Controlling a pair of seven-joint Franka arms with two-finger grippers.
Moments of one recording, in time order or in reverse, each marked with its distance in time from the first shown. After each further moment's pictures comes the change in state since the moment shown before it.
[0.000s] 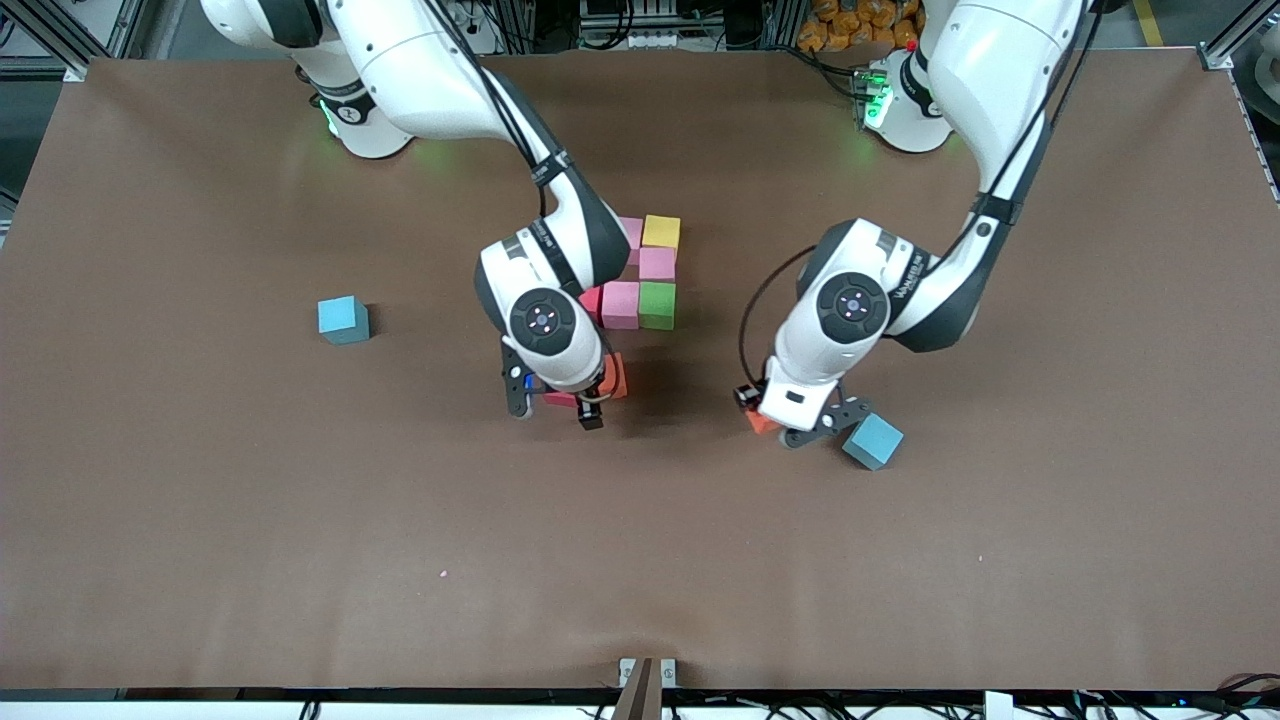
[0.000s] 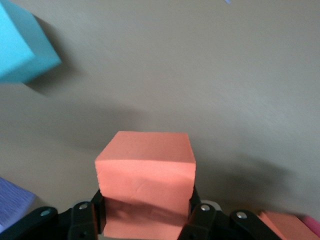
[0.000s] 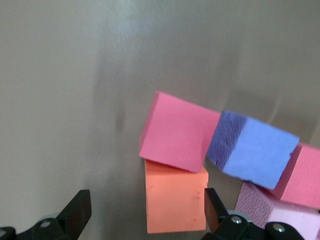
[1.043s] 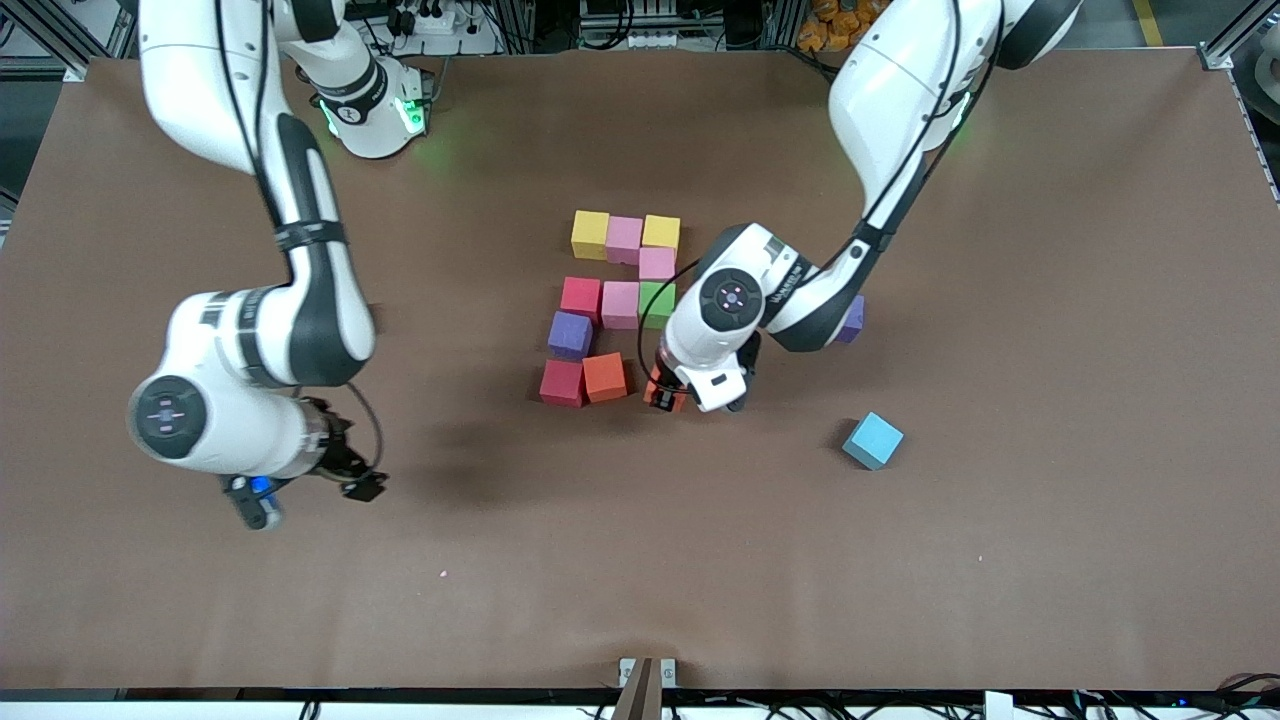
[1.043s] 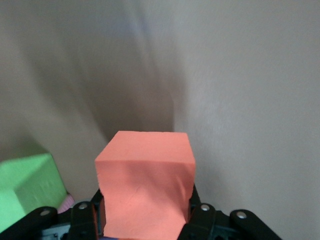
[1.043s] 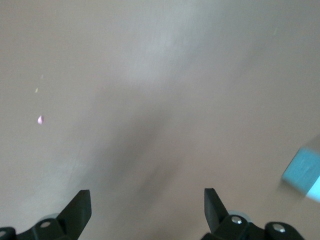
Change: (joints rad) left arm -0.194 0.207 0.002 0.153 -0.063 0.152 -1.036; right arm -0.335 -0.101 -0.193 0.013 -0.006 -0.157 -0.980
